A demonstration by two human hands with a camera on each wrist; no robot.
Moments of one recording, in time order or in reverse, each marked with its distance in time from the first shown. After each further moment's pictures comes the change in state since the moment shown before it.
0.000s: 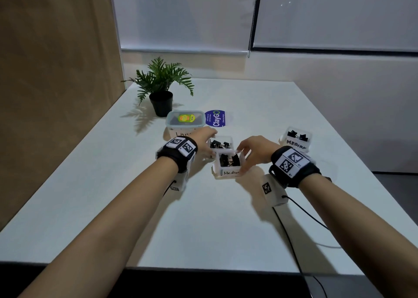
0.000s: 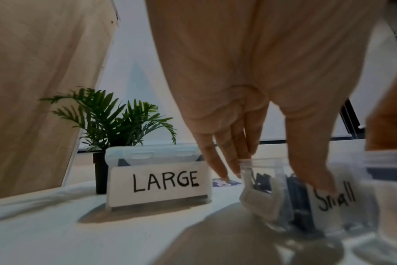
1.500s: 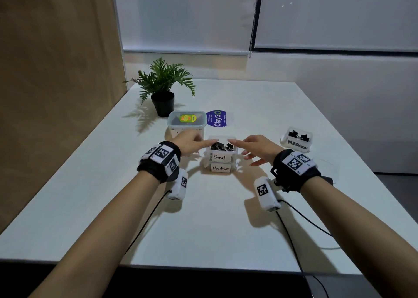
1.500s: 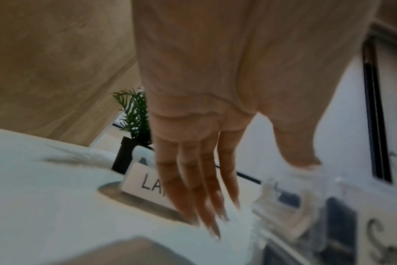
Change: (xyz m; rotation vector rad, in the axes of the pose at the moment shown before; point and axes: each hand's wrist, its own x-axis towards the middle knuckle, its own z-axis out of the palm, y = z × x) left_hand -0.036 -0.011 -0.013 -0.312 0.044 -0.146; right_hand -0.005 0.000 0.007 0.739 0.063 0.124
